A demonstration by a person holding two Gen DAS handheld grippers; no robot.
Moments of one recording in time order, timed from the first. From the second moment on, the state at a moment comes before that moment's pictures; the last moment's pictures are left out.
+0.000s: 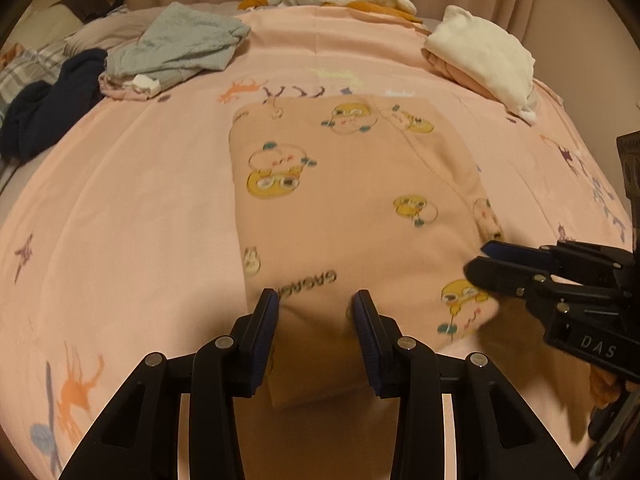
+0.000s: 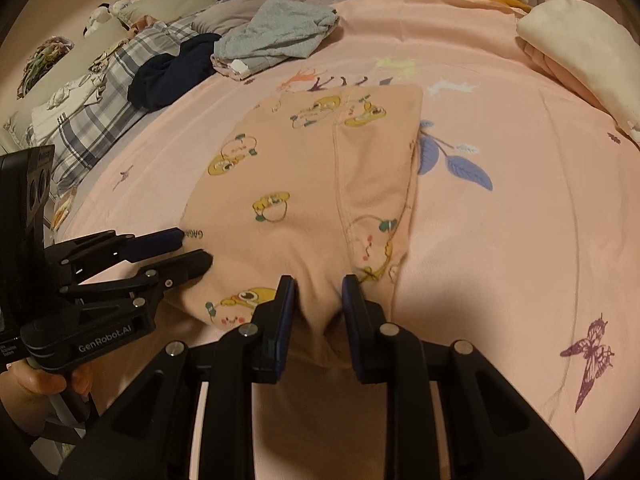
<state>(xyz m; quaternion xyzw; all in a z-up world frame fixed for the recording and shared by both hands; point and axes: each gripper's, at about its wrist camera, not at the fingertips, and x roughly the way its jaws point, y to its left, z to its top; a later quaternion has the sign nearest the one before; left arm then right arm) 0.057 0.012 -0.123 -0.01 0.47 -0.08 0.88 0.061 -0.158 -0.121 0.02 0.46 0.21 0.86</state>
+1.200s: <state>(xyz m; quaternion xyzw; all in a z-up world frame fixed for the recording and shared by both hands) -0.022 0.008 -0.017 0.00 0.44 -0.01 0.90 -0.040 -0.172 0.000 0.03 0.36 0.15 0.92</state>
